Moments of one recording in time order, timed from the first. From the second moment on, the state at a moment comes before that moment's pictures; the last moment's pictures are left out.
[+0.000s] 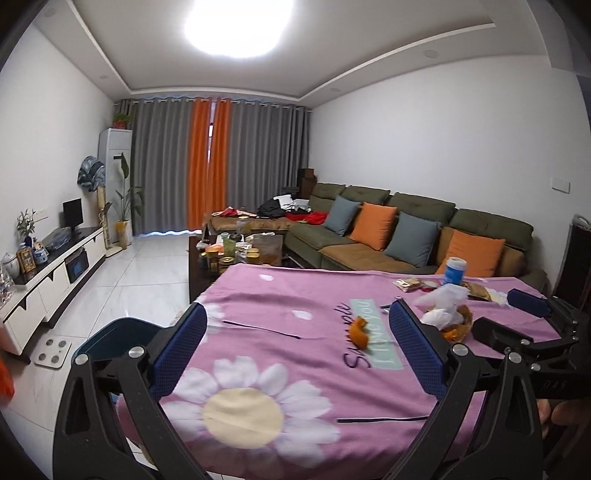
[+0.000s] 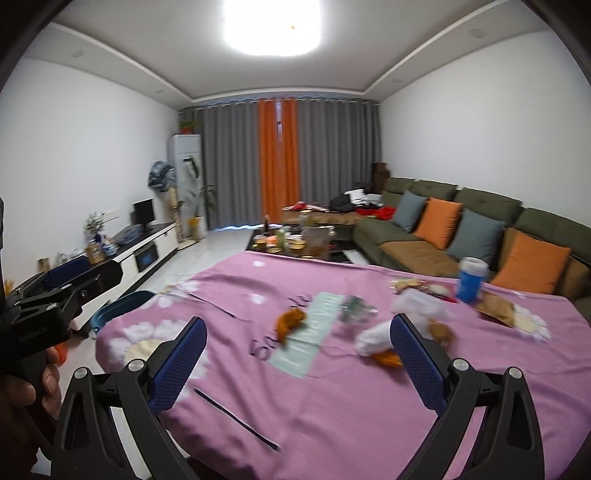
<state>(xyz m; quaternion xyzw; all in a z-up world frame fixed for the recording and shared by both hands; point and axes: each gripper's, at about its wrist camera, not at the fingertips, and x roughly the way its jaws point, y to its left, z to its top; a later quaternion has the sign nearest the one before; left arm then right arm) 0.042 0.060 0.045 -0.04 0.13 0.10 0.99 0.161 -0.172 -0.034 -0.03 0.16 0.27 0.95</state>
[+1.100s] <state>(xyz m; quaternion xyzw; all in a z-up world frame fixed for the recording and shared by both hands) 0.055 0.013 0.027 -0.02 0.15 0.04 0.99 0.169 -0.210 -0.038 -0.02 0.18 0.21 0.96</state>
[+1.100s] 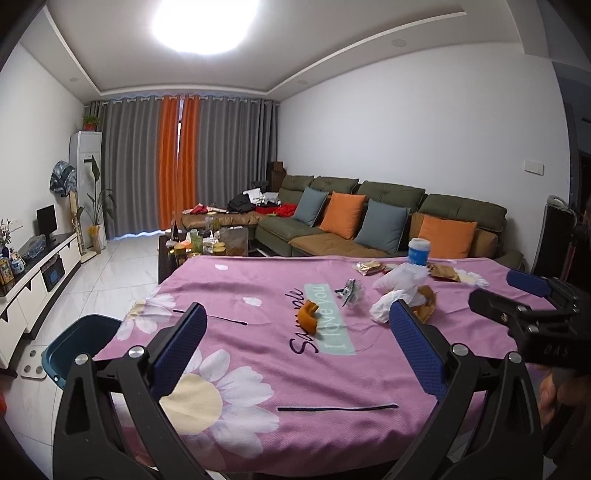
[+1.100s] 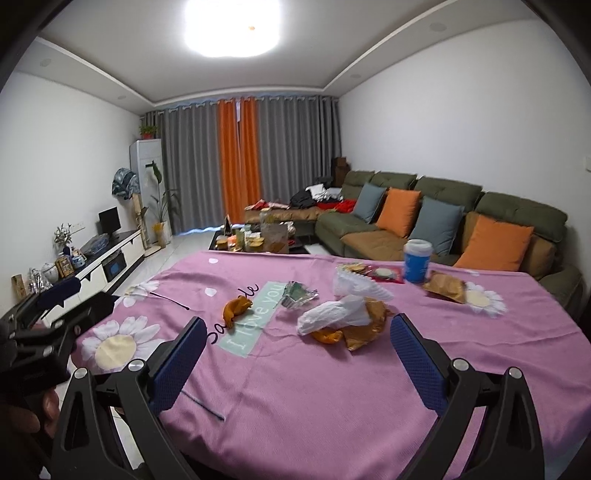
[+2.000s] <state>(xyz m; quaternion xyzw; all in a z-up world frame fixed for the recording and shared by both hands) 0.266 0.038 -0.036 -0.01 0.32 -0.02 0.95 0.384 -0.116 -0.092 -0.03 0.36 0.25 0.90</state>
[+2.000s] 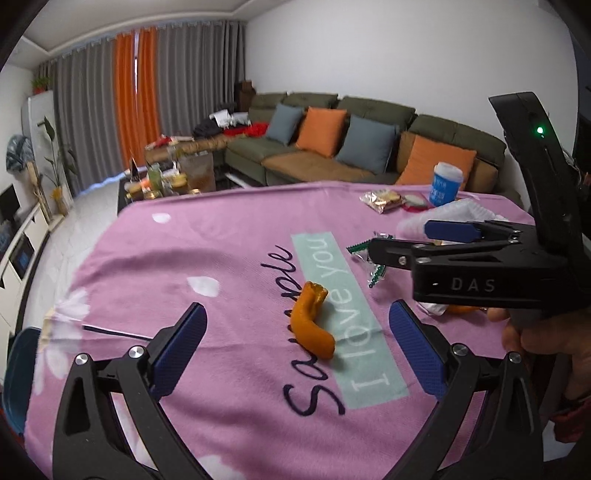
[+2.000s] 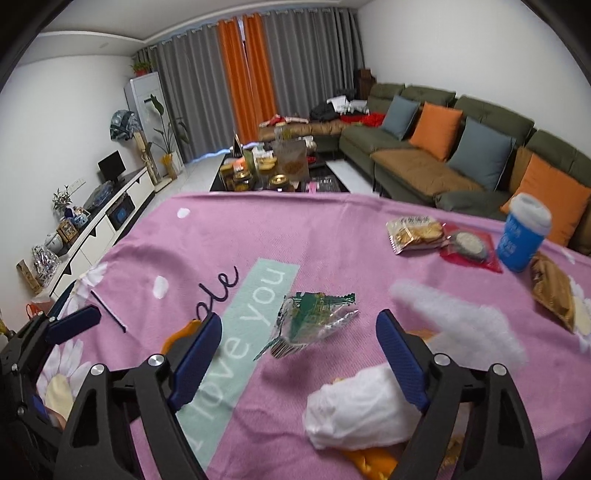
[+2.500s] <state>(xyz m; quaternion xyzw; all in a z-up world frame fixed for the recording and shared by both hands) 0.324 0.036 -0.068 -0.05 0.41 -0.05 0.91 0.408 -0.115 -0.117 0.01 0.42 0.26 0.87</state>
